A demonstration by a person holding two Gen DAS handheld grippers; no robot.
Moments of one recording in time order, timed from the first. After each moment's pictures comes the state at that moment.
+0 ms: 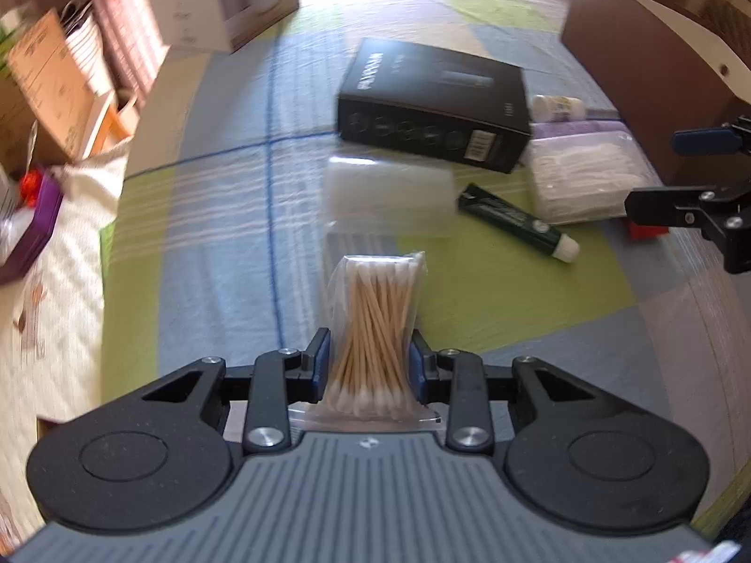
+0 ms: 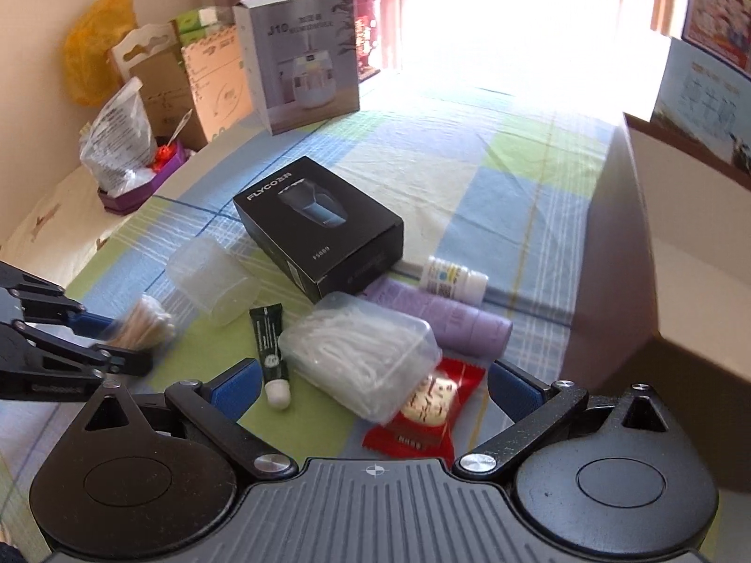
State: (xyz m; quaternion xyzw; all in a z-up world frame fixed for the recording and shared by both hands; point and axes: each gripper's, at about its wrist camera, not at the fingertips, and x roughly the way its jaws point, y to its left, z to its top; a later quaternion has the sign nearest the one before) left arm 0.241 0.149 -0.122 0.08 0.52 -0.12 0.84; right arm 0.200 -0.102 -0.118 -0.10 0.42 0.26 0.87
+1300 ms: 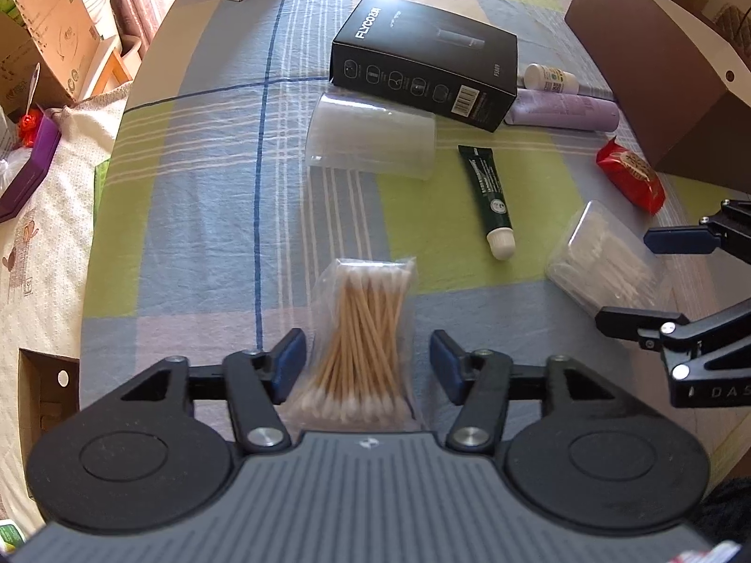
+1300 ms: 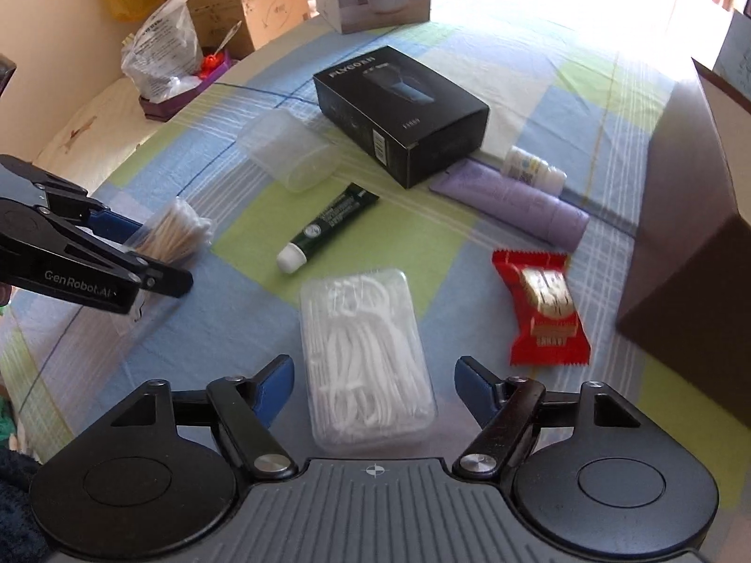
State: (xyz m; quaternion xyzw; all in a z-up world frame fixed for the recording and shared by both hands) left arm 0.221 0.141 -0.120 0.05 0.56 -0.11 0.82; right arm 0.151 -0.091 -0.141 -0.15 0.49 0.30 0.80
